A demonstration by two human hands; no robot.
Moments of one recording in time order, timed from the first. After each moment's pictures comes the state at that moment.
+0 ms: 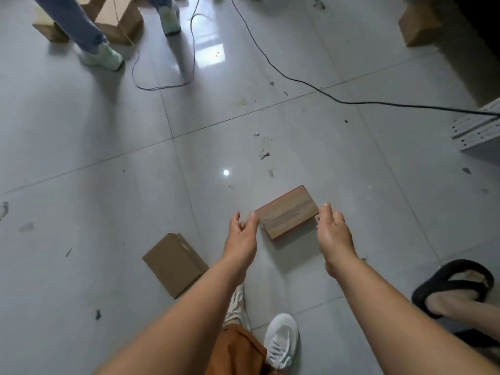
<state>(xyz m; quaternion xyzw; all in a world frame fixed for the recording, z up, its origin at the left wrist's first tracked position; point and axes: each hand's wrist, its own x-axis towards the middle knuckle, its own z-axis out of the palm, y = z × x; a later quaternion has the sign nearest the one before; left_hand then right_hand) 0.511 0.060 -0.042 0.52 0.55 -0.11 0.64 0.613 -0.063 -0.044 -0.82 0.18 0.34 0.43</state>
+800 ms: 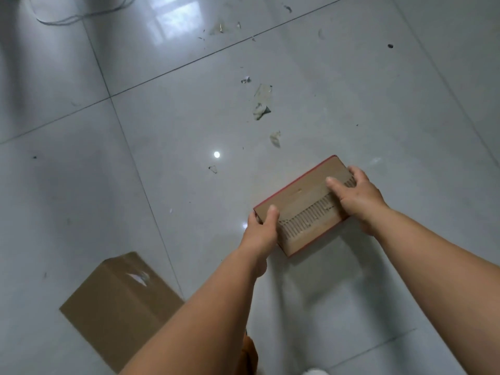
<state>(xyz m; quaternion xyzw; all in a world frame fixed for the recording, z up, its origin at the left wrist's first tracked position) 0.562 0.071 -0.335 0.44 0.56 -0.19 0.68 0.710 -0.058 -0.347 -0.88 0.10 0.35 0.30</state>
